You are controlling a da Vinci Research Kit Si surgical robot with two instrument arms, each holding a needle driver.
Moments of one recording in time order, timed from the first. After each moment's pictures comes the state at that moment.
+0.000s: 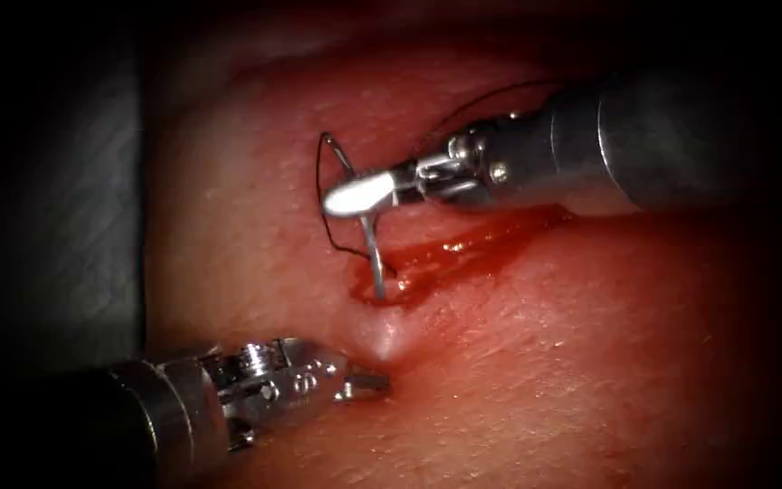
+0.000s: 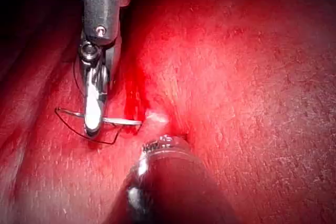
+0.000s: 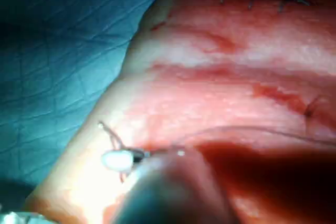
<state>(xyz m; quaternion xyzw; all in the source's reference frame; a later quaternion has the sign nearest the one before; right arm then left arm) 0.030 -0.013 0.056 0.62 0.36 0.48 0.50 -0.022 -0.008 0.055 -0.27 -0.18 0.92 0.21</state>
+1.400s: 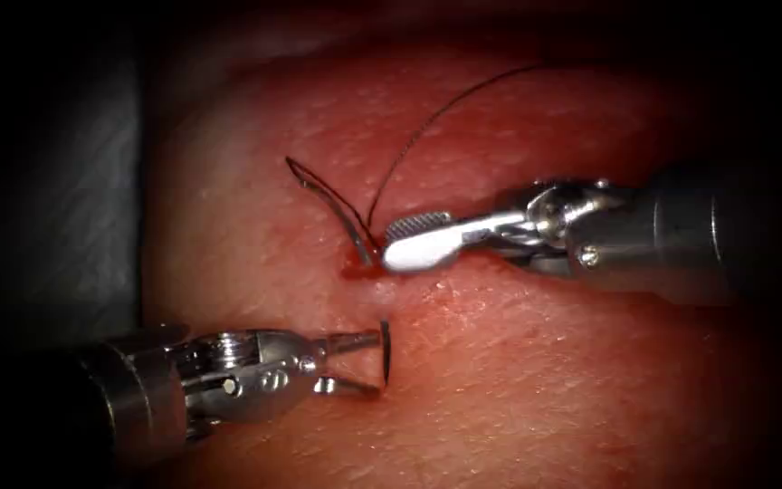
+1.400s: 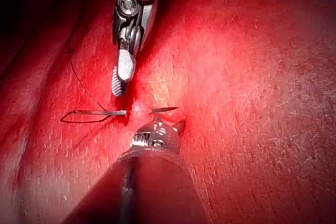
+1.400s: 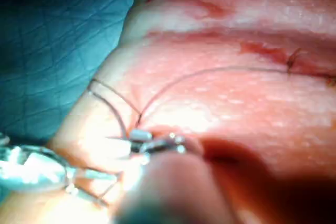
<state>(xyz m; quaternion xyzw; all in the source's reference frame) 0.023 -0.012 0.053 0.42 0.46 0.46 0.63 -0.022 -0.006 0.053 -0.39 -0.08 0.91 0.09</state>
